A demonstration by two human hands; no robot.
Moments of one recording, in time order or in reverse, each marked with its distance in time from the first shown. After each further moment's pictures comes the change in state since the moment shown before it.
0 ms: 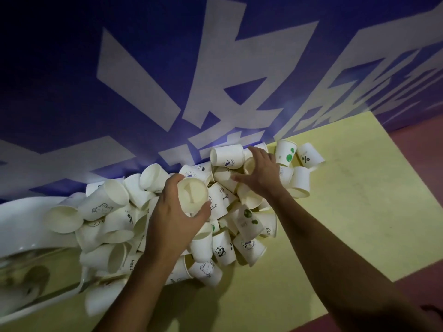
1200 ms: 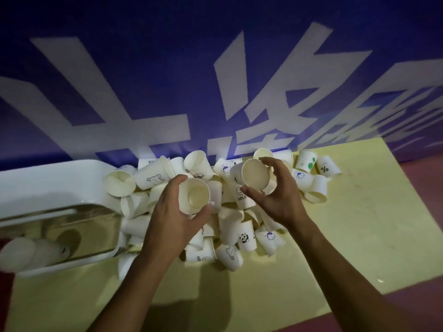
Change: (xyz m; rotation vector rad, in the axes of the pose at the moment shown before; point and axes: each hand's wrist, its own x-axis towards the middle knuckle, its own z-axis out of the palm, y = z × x) left_hand -0.054 -0.068 -0.080 -0.160 0.096 0.041; right_hand -0.134 -0.100 -0.027 0.254 0.154 -0.351
